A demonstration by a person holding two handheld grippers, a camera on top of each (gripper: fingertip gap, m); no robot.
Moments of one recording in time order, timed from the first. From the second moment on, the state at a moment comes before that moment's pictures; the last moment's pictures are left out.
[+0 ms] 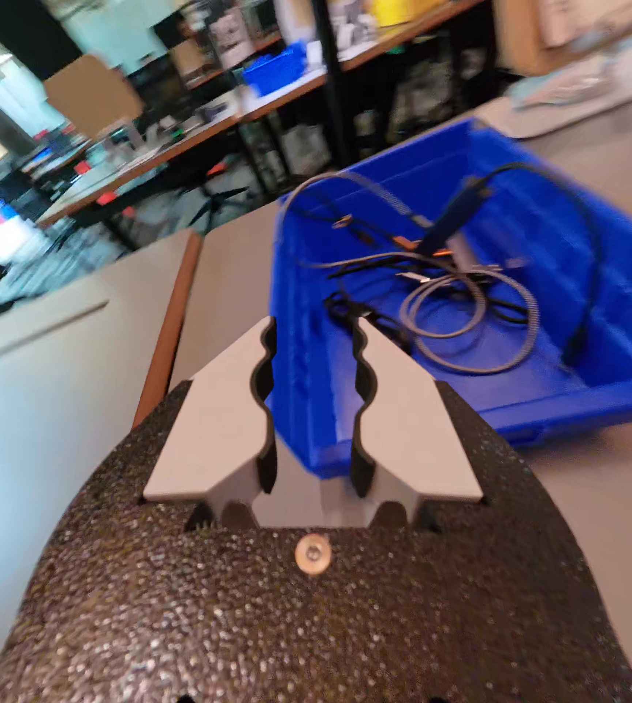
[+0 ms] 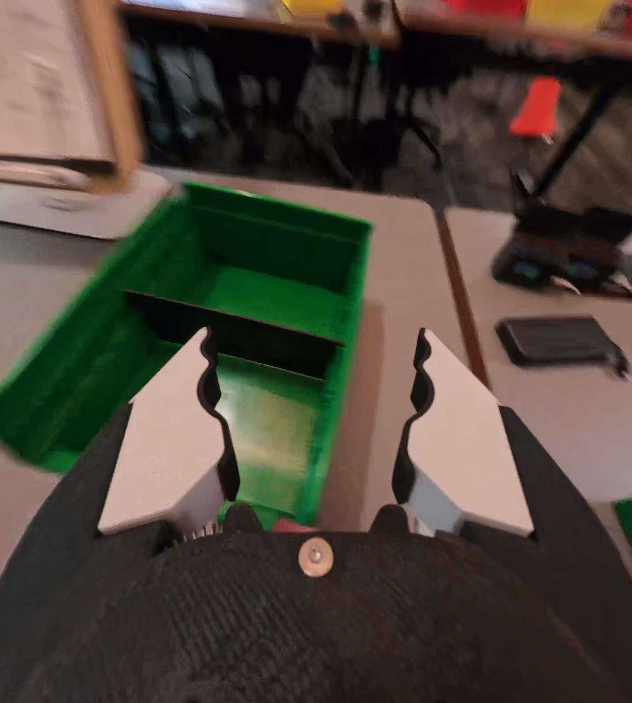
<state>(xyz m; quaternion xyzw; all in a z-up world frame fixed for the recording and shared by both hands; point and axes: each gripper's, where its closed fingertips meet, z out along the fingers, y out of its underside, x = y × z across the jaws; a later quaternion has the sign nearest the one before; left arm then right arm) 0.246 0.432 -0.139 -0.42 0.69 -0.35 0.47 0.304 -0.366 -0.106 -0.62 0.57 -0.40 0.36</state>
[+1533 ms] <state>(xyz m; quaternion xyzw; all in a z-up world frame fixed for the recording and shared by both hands) 0.102 -0.014 0.137 0.27 0.62 -0.62 0.40 0.141 0.000 -0.005 -0.45 0.17 0.23 0.85</state>
